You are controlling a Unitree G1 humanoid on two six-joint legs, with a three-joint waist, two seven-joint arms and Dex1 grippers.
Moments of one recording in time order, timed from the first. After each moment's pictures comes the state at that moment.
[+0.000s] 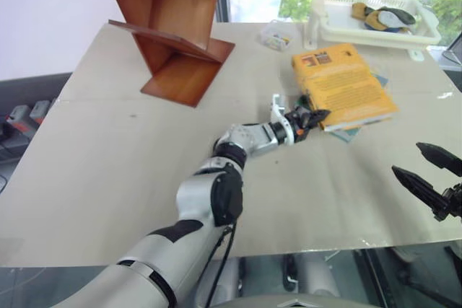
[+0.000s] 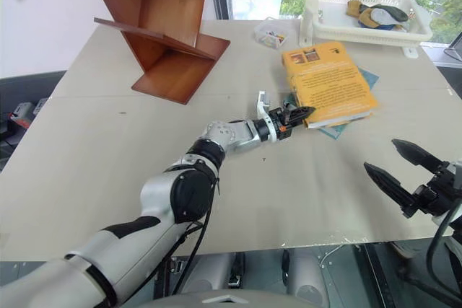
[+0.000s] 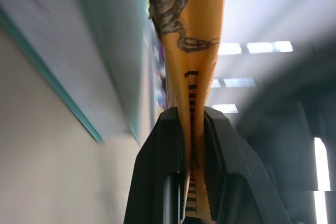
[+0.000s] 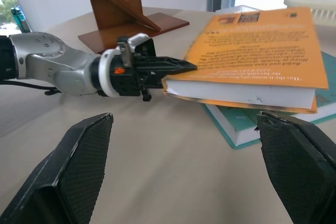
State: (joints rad) left arm -1.08 -0.14 0.43 1.03 -0.62 0.93 -0.71; right arm 0.38 -0.66 -0.67 -0.50 0.87 0.38 0.88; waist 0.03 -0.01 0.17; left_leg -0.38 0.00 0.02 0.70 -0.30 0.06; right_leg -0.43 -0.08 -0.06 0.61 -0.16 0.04
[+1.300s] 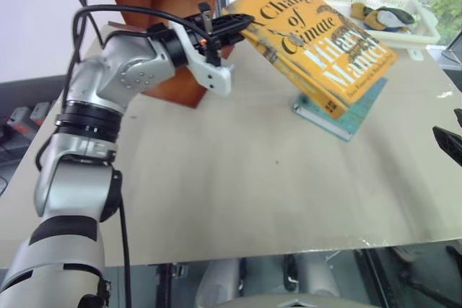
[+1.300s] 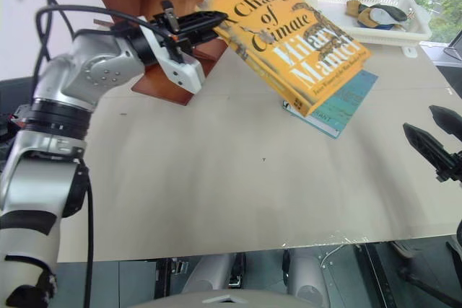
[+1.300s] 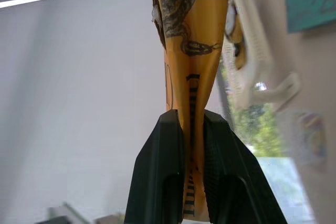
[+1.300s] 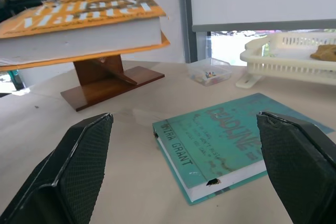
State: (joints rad) left arm -1.13 0.77 -0.24 0.53 0.69 -0.93 -0.25; right arm 0.11 -0.74 -0.74 -0.21 0.95 0.42 0.96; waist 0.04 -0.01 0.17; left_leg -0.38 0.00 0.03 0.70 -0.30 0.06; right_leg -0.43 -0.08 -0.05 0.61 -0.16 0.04
